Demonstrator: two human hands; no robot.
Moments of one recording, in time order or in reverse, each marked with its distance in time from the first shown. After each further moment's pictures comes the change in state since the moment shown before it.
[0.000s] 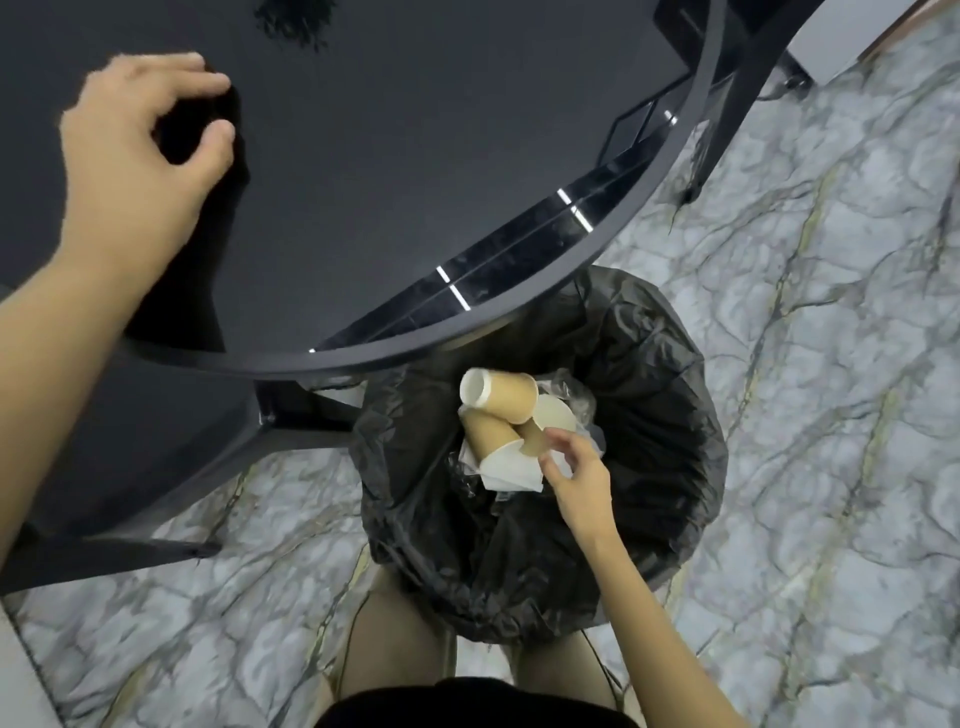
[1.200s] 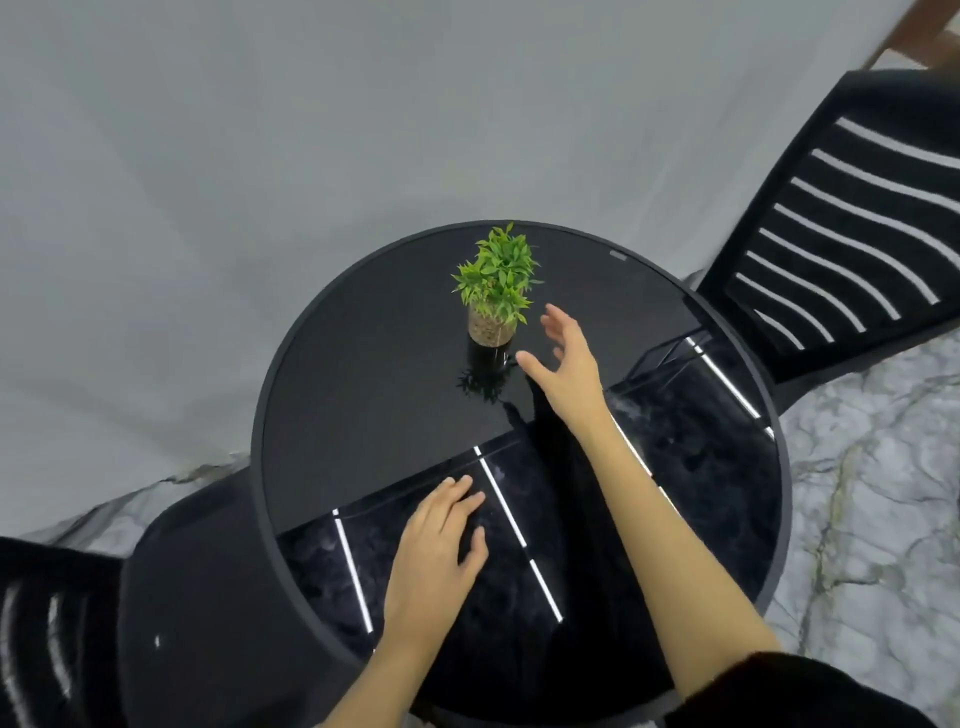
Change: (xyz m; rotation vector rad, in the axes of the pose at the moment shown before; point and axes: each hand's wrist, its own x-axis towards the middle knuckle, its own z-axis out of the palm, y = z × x) left_hand -0.004 0.019 -0.009 -0.064 -0.104 -0.162; right_hand 0.148 -0.454 0.080 -0.046 -0.113 -0.615
